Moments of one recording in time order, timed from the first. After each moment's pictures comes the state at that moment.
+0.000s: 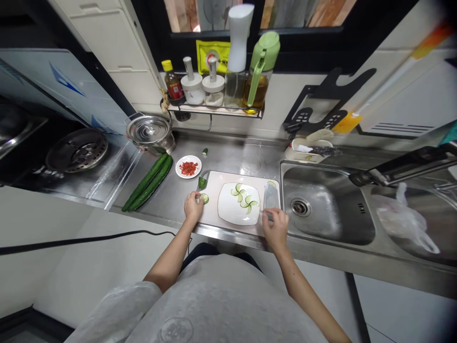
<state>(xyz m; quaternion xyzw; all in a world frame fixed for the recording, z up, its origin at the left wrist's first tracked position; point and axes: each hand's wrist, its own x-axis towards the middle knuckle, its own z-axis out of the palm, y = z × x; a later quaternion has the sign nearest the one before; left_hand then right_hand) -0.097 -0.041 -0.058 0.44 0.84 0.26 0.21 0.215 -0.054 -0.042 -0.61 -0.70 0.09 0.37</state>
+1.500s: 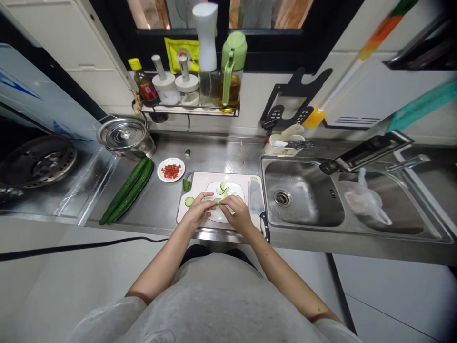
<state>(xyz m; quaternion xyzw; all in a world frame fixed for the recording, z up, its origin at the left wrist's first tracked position) -0.024 -0.039 0.037 0.19 0.53 0.41 0.71 0.147 -0.035 0.021 -0.43 -0.80 0.24 0.36</state>
